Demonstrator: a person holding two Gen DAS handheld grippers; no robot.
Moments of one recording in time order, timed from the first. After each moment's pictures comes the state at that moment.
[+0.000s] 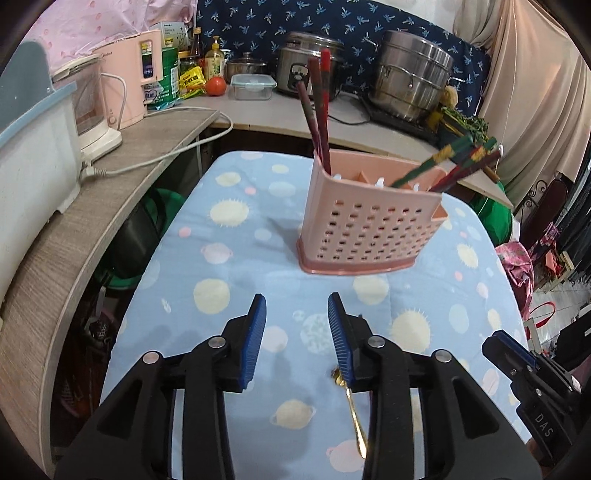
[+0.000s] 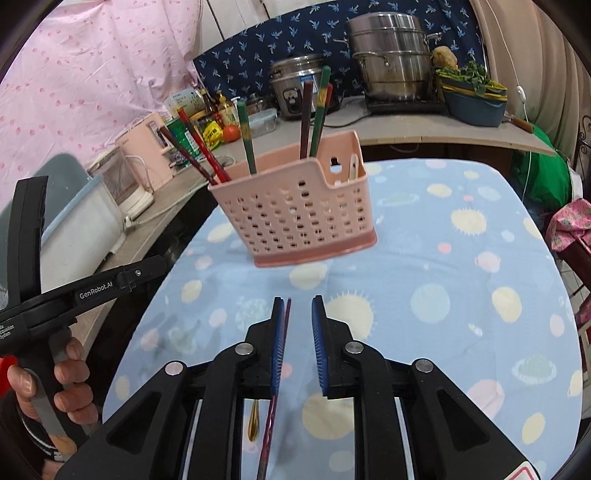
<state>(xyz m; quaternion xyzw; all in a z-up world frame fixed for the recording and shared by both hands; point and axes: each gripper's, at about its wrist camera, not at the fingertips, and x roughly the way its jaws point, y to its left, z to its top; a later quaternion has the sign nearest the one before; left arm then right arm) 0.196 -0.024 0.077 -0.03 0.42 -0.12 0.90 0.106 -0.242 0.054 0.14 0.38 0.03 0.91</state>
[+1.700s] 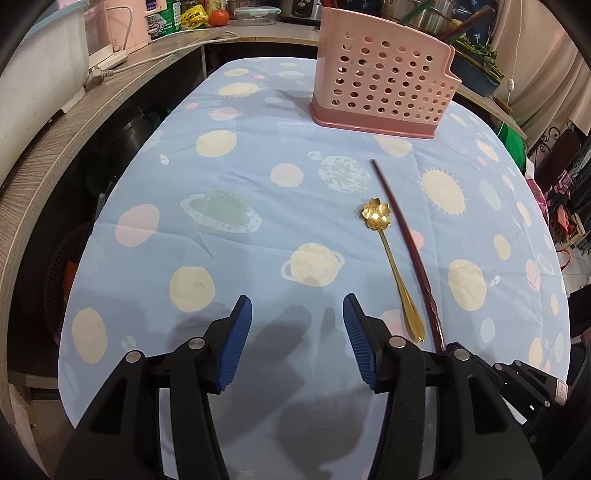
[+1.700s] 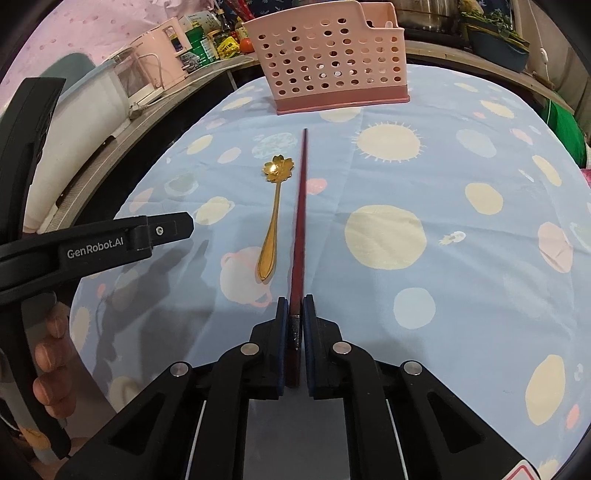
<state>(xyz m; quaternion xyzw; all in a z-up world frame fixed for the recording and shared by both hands) 0.121 -0.021 -0.017 0.00 0.52 -0.11 0.85 0.044 -0.185 -0.045 0.10 0.48 0.06 0.87</state>
